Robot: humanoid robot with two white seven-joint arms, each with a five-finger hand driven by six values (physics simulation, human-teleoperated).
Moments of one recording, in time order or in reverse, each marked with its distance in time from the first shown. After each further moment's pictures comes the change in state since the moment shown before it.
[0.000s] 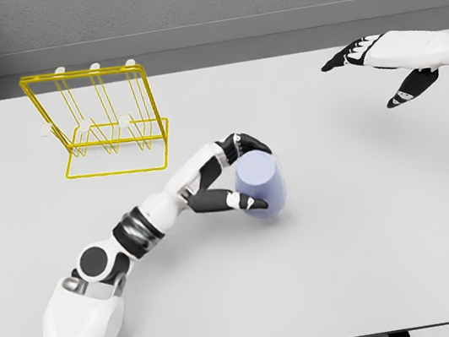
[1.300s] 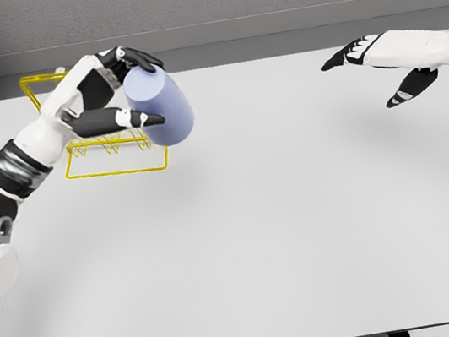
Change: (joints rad) left arm -0.186 0.226 0.187 -0.106 0.186 0.194 0.007; right arm -0.002 0.002 0.000 0.004 -0.002 0.000 0.000
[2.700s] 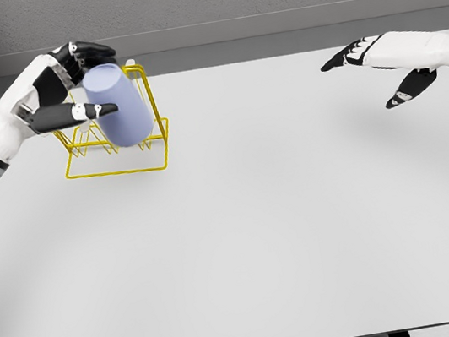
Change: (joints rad) left arm -0.021 0.103 0.044 0.092 -0.007 0.010 0.001; right arm 0.000 0.008 0.001 0.013 0.000 0.000 0.001
